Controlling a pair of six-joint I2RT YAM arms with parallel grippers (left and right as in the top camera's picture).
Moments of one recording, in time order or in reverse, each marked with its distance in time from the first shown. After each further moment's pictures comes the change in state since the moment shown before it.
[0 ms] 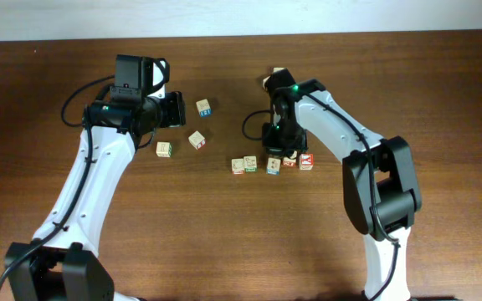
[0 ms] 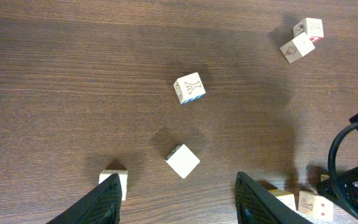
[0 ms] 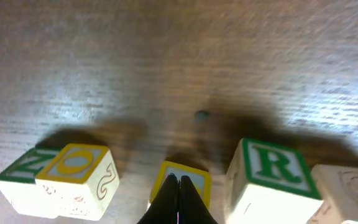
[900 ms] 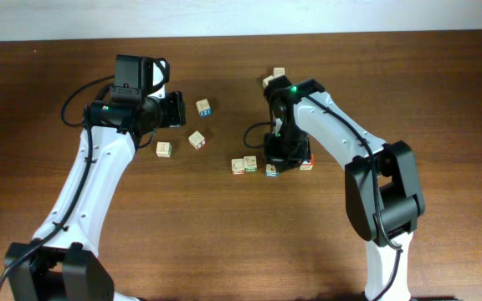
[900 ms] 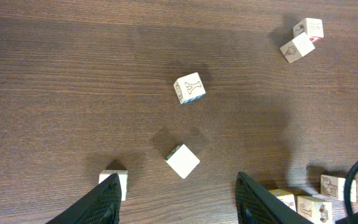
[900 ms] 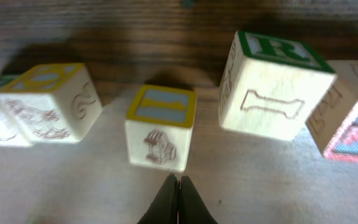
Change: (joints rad) left arm 0.000 0.000 0.000 0.000 0.000 0.000; right arm 0.016 -0.042 -0.027 -0.156 -0.021 0.024
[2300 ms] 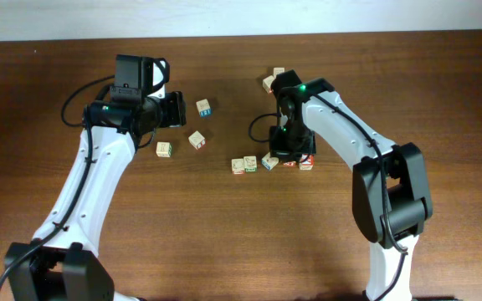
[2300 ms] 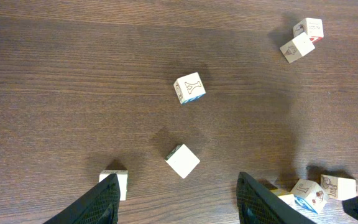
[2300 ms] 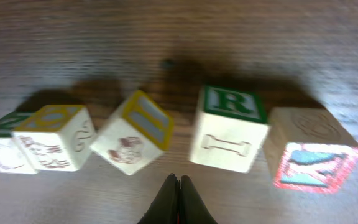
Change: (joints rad) left arm 0.000 0.000 0.000 0.000 0.000 0.000; right arm -0.031 -0.032 -0.014 0.072 0.053 -0.016
